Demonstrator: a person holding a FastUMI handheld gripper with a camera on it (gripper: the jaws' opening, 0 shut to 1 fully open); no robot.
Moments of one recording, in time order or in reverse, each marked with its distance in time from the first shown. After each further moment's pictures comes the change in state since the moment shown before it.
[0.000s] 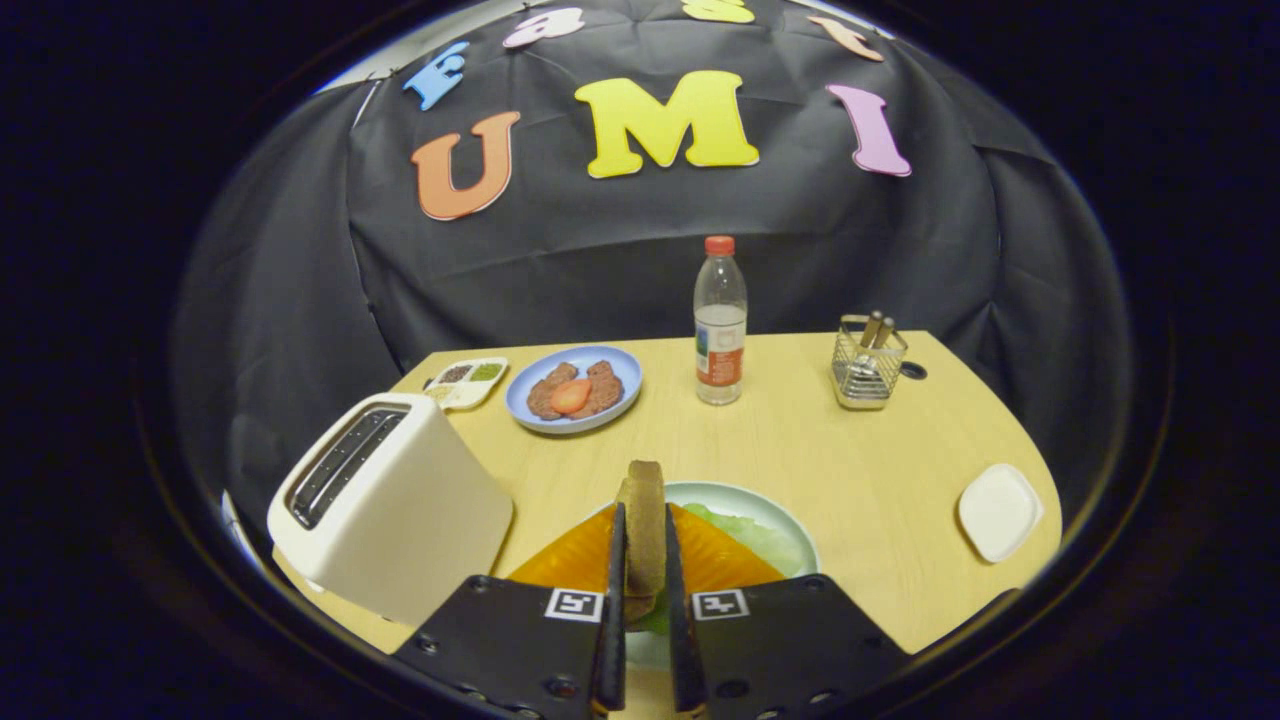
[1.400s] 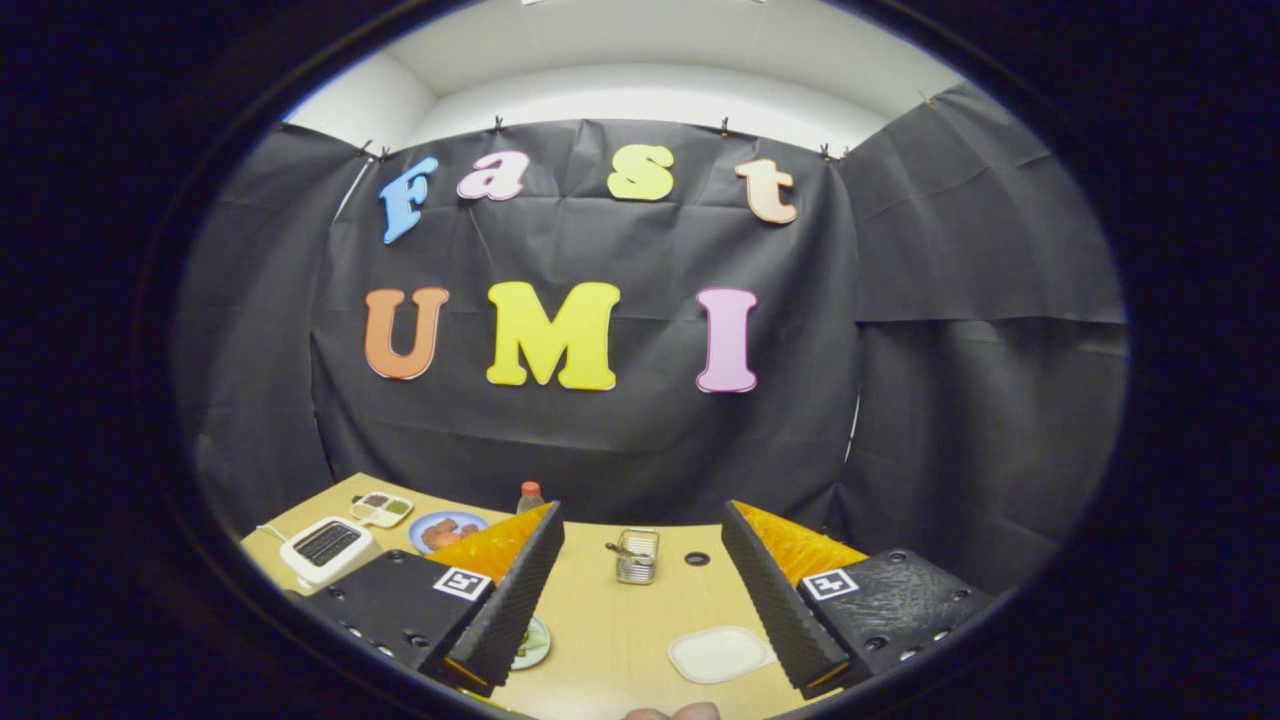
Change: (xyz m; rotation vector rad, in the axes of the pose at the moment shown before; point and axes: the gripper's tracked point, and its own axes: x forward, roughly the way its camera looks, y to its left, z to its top) arm -0.259 -0.191 0.190 -0.074 -0.472 -0.198
